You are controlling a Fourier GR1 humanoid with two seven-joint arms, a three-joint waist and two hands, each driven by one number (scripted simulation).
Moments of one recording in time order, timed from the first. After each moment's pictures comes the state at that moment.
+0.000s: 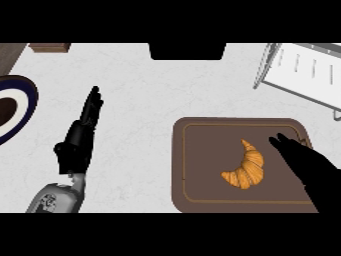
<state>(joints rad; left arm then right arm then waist) -0.16 0.17 -0.23 -1.52 -0.01 0.33 0.02 -0.15 -0.82 0.50 -2.31 0.25 0.21 1.04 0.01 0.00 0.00</state>
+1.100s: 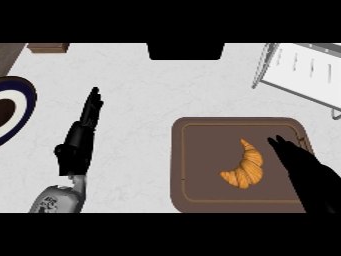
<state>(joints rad) -0.14 0.12 -0.19 -1.54 -0.07 0.29 0.03 -0.01 -0.63 0.46 -2.10 0.54 0.30 0.90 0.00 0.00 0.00</state>
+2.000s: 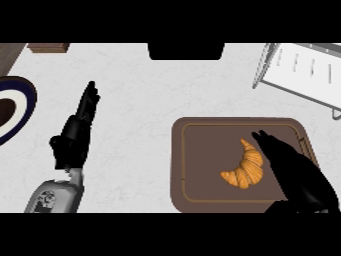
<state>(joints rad) -0.17 0.09 -0.12 -1.54 -0.11 0.23 0.06 -0.03 -0.40 0.38 -1.97 0.67 0.43 0.76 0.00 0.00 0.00</state>
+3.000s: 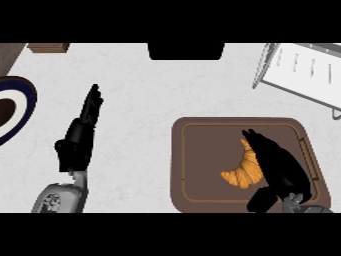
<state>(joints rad) -0.15 0.04 -0.09 -1.54 -0.16 0.20 0.04 -0.04 -0.25 0.31 -1.75 0.83 0.40 0.58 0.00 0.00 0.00</state>
